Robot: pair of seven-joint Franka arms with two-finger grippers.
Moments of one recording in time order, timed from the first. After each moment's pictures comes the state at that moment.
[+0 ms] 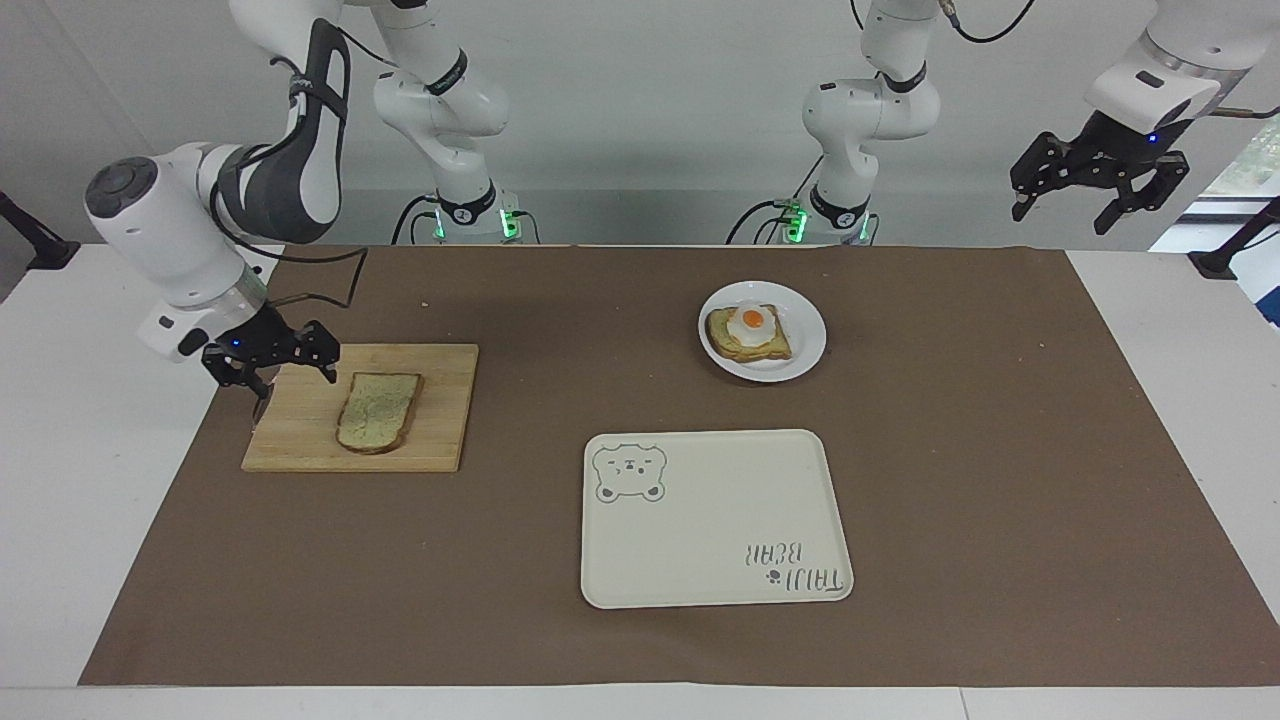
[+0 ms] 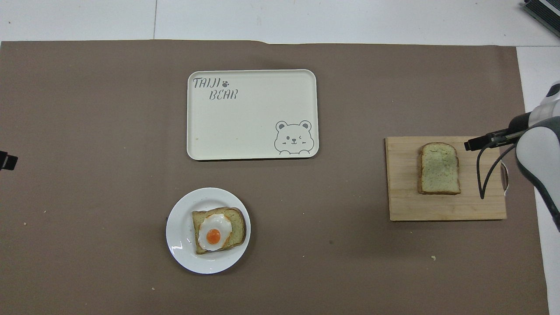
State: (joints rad) left arm -0.04 -0.02 0.05 -1.41 -0.01 1.36 0.29; right arm -0.15 0.20 -0.06 -1.86 0.12 2.05 -0.47
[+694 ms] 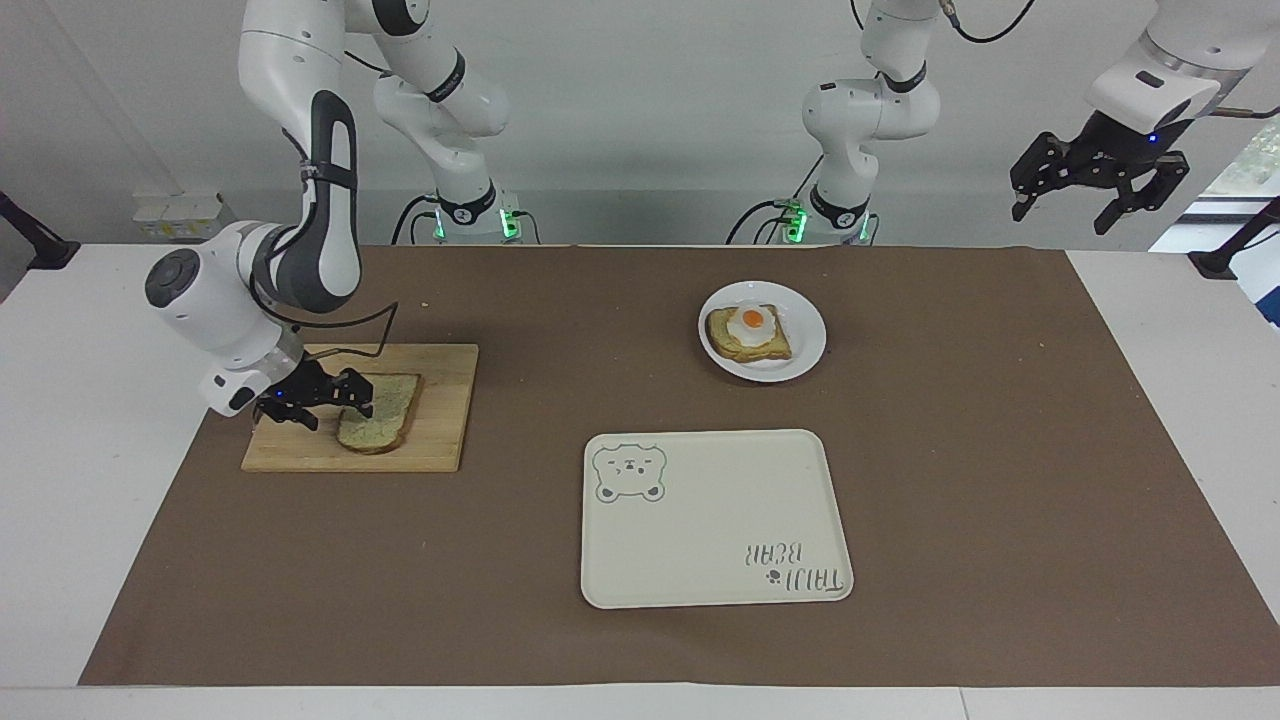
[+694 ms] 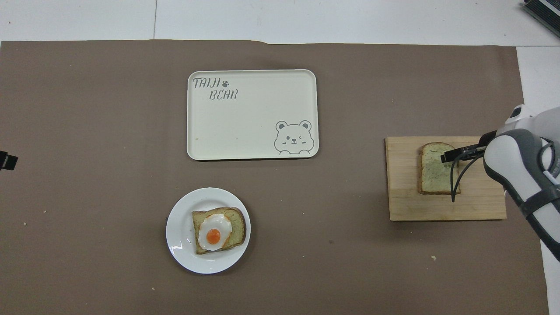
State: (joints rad) left arm -0.04 -0.02 0.05 -1.41 -0.01 1.36 0.29; right arm -0.17 0.28 -0.06 -1.97 0.20 2.17 -0.48
